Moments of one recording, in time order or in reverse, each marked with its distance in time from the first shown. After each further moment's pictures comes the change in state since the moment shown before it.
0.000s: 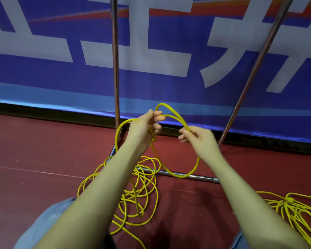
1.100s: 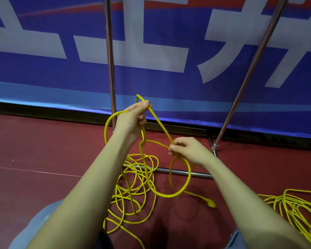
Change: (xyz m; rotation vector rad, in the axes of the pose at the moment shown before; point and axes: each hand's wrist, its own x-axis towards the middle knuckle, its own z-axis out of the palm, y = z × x) left_hand 0.021 0.010 -0.012 0.016 -0.017 0.151; right_hand -0.002 0.019 0.006 -0.156 -0.448 0.151
